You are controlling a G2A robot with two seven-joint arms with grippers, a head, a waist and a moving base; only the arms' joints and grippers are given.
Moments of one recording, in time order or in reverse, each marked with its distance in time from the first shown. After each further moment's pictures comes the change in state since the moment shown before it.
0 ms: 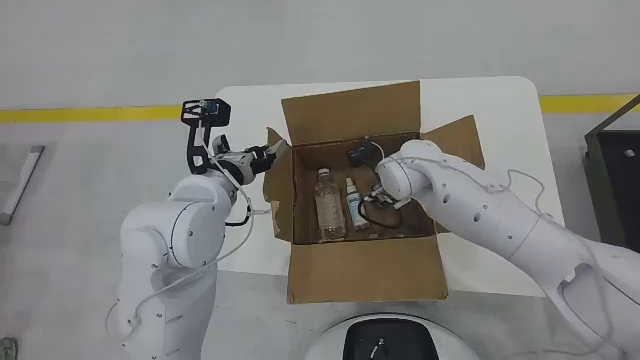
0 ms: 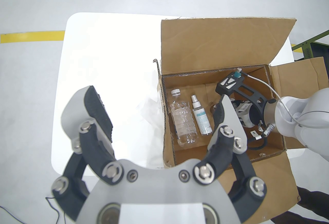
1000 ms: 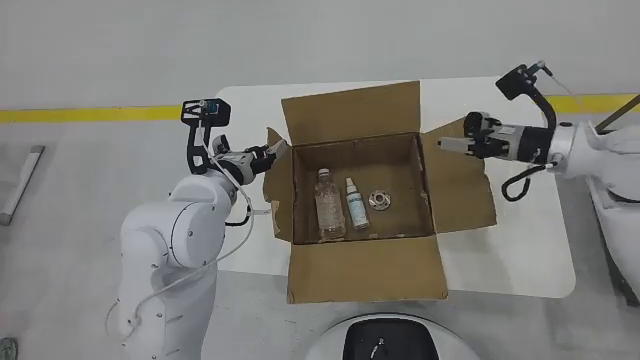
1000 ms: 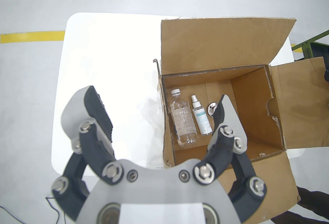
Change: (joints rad) left arm 0.000 0.000 0.000 0.000 0.000 0.000 0.000; right arm -0.596 0.269 1.126 -0.583 0.445 -0.607 -0.062
